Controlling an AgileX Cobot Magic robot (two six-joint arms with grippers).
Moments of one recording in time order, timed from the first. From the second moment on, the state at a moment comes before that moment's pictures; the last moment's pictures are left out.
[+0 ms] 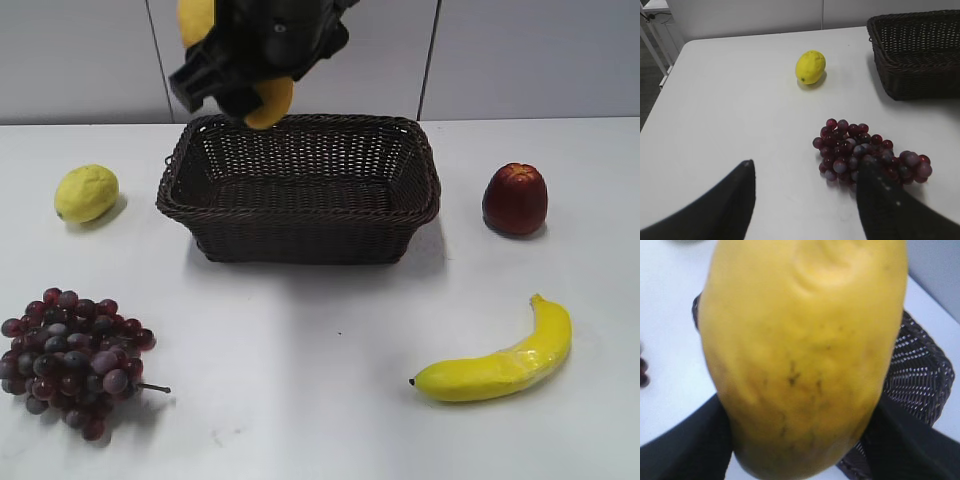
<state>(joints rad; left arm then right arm) 0.01 -0.01 -0.51 -0.15 1.05 0.24 0.88 1.93 -1.82 -0.34 0.97 0.22</state>
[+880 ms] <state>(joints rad) 0.01 -0.01 -0.51 -0.15 1.05 0.24 0.70 2.16 -1.83 -0.32 0.78 0.33</state>
